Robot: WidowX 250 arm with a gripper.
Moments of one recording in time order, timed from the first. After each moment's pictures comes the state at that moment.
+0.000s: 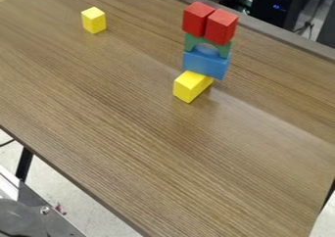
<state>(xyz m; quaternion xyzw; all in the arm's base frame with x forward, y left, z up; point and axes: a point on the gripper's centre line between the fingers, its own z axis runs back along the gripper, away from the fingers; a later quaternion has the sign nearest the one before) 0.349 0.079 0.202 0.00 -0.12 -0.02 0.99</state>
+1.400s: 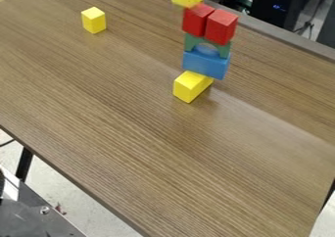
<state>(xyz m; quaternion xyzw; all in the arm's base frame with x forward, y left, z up) 0.341 0.039 0.175 -0.01 -0.08 -0.04 1.00</state>
